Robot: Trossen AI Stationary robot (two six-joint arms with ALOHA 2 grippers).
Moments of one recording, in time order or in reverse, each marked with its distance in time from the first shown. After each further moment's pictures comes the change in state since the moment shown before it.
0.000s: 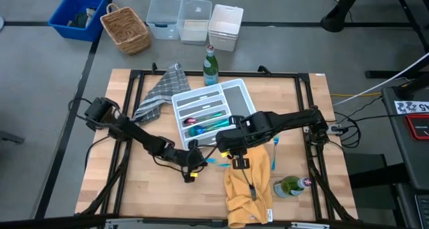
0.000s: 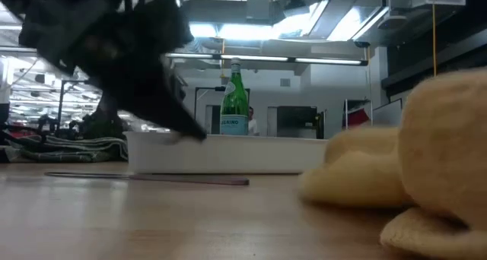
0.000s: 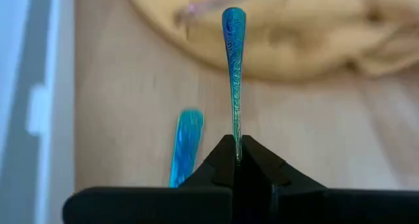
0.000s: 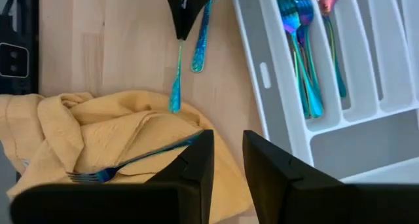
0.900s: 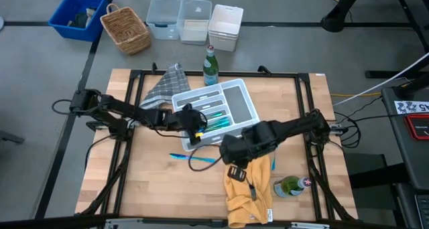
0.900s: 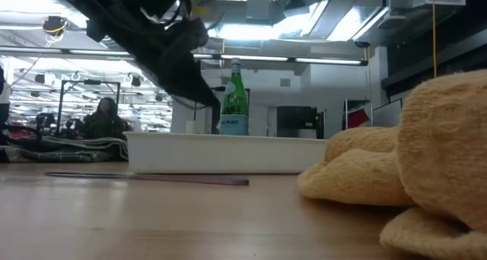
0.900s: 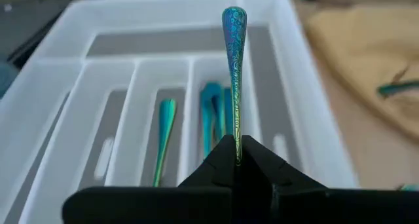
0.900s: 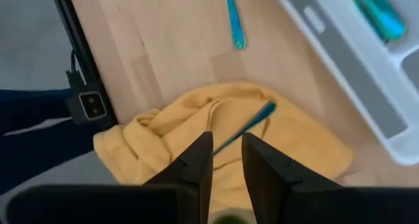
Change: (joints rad) left arm 0.392 -0.262 0.002 -0.265 -0.035 0.157; right arm 0.072 -0.005 -0.018 0.000 -0.110 0.526
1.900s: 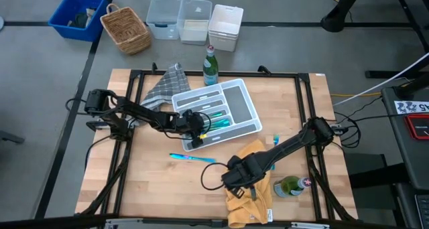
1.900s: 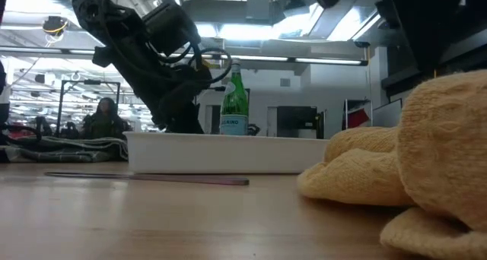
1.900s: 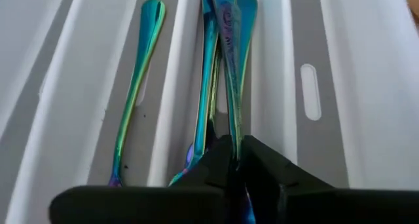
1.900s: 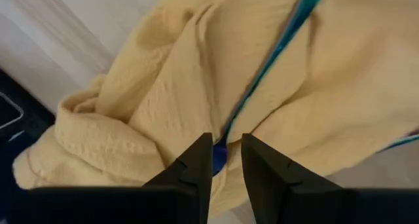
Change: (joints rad) left arm 0.033 0.185 0.001 -0.026 0.068 -0.148; right arm 0.130 0.000 -0.545 0.312 -0.092 0.447
